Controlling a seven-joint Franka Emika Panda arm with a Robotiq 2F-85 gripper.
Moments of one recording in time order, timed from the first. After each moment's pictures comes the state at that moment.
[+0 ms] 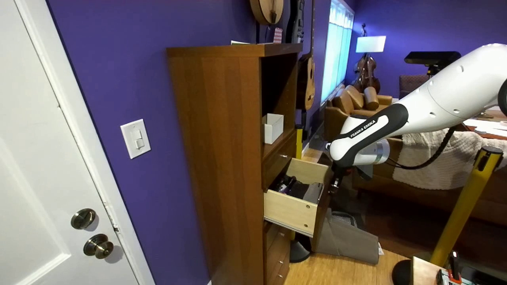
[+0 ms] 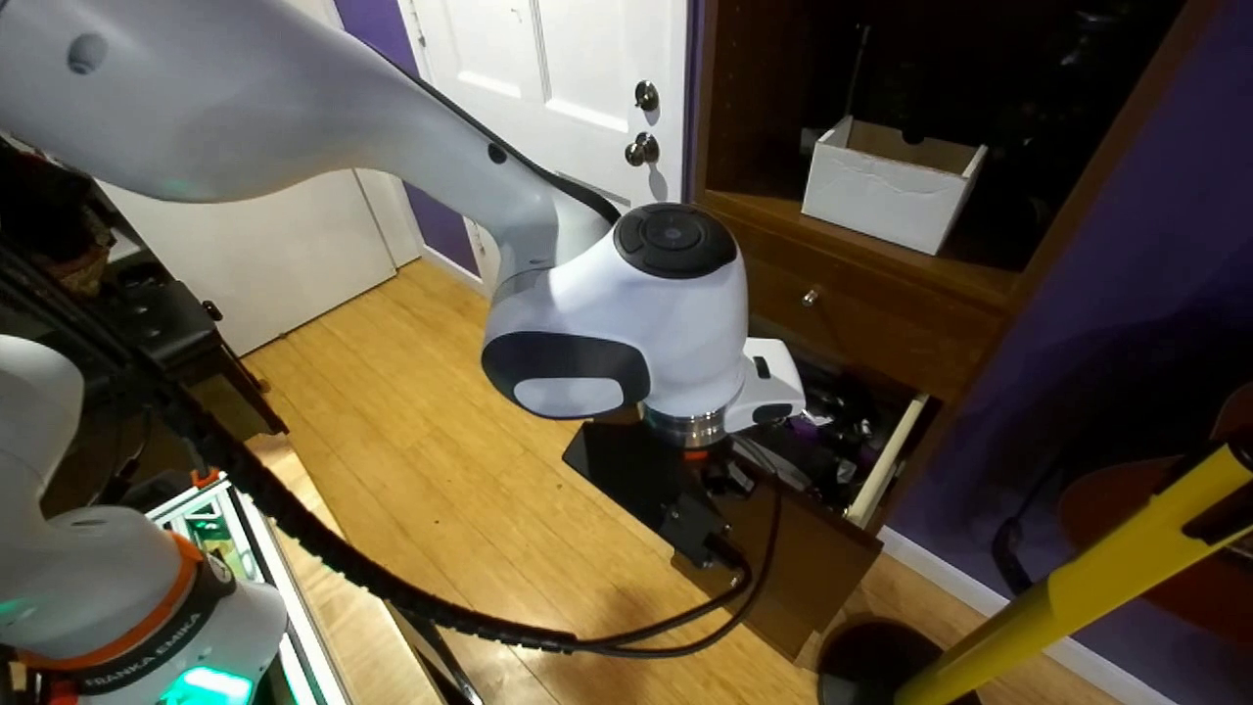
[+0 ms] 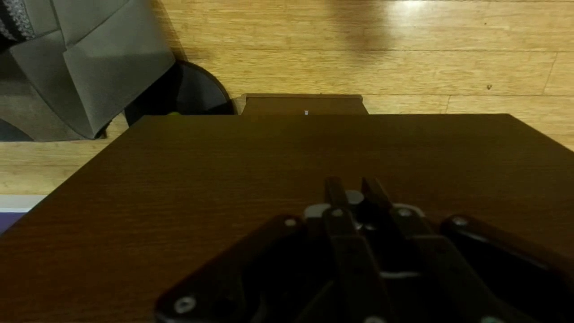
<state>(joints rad) -0.41 0.14 -0.17 -2.32 0.21 2.58 -0.87</state>
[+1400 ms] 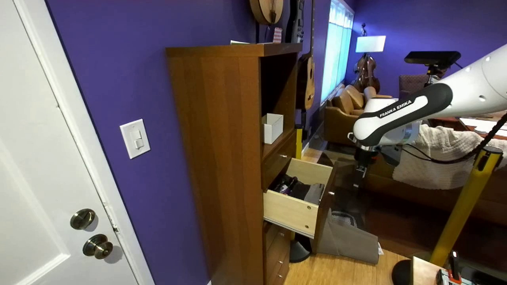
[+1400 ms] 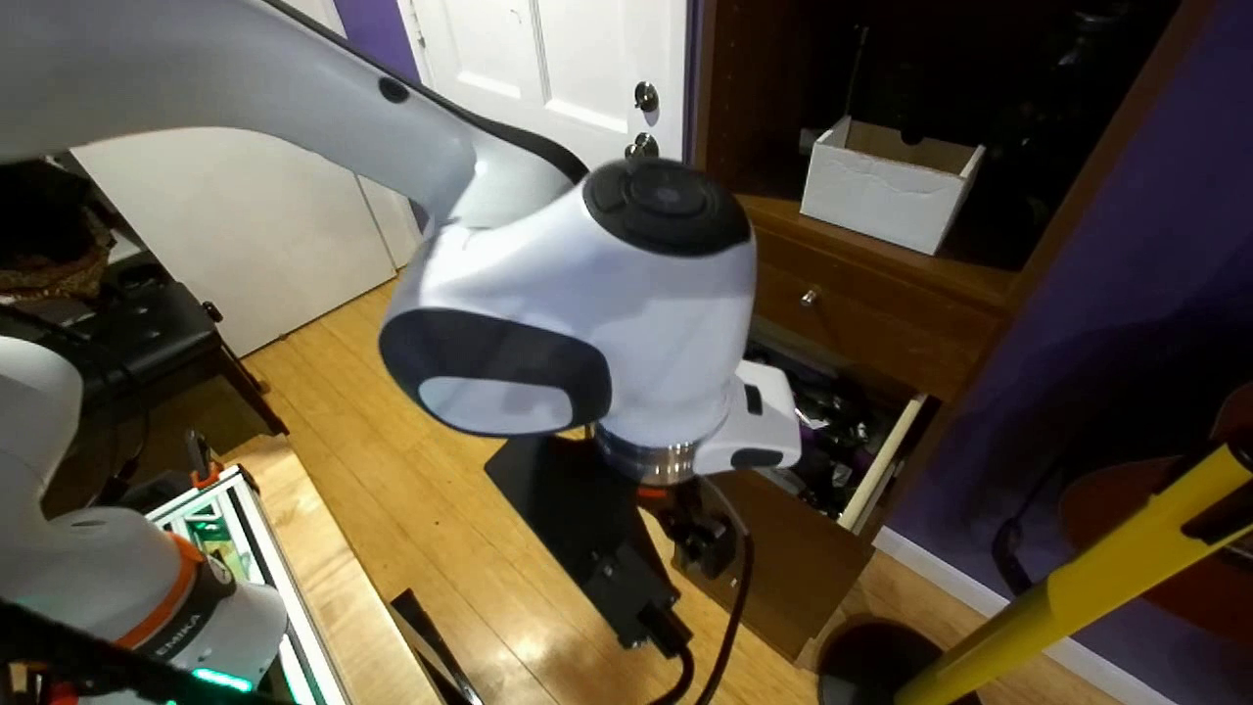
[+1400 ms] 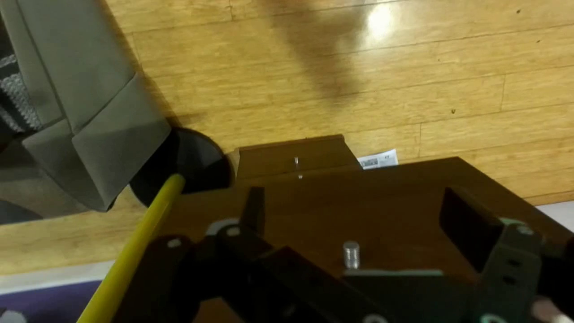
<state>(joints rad) -0.39 -0.06 -0.32 -2.35 0.09 2.29 -0.78</state>
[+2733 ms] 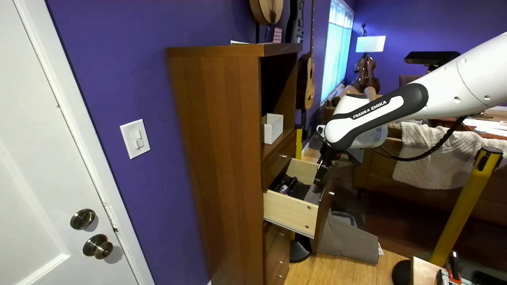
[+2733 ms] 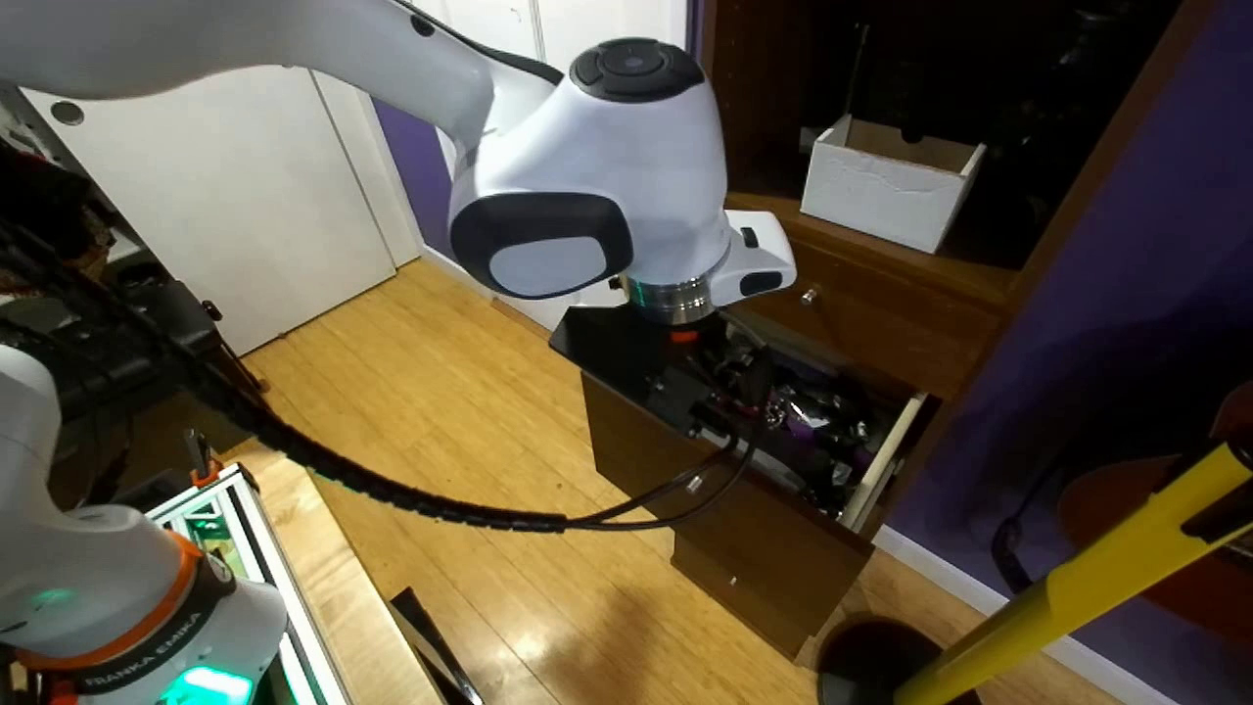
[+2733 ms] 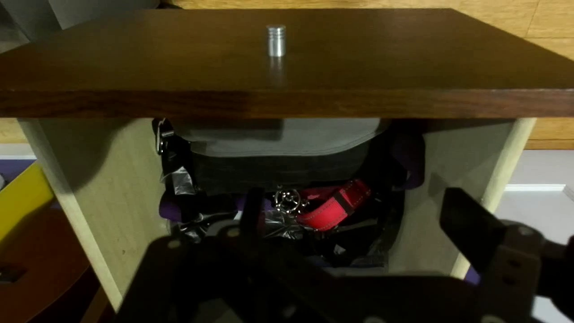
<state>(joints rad) -0.20 0.00 -0.28 -2.28 0.22 2.49 -0.76</state>
